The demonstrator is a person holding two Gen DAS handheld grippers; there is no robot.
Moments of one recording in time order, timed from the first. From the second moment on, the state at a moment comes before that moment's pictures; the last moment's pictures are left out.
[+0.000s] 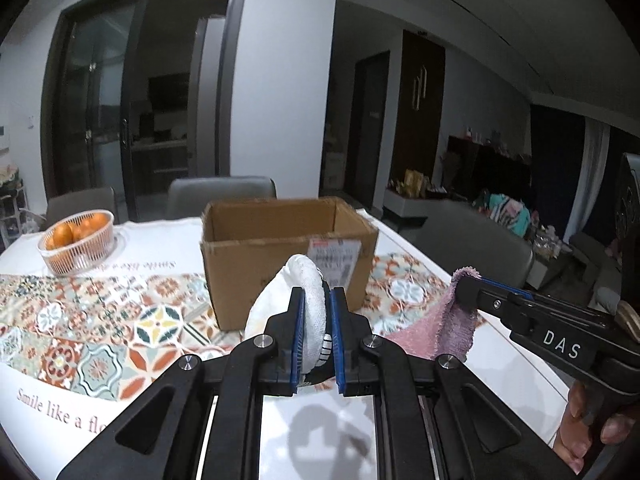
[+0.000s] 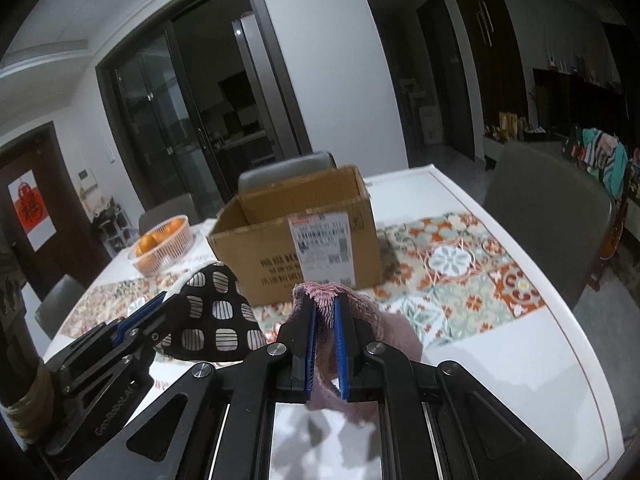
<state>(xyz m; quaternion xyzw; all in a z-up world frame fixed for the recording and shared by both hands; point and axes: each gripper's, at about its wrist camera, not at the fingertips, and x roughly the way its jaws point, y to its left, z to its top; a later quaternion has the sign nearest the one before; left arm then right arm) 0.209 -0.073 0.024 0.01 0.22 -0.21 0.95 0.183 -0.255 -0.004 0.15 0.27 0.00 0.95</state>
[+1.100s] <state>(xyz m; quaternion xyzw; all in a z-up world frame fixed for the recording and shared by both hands) 0.274 -0.047 0.090 0.00 0.12 -0.17 0.98 0.252 -0.235 0.088 0.10 0.14 0.03 0.98</state>
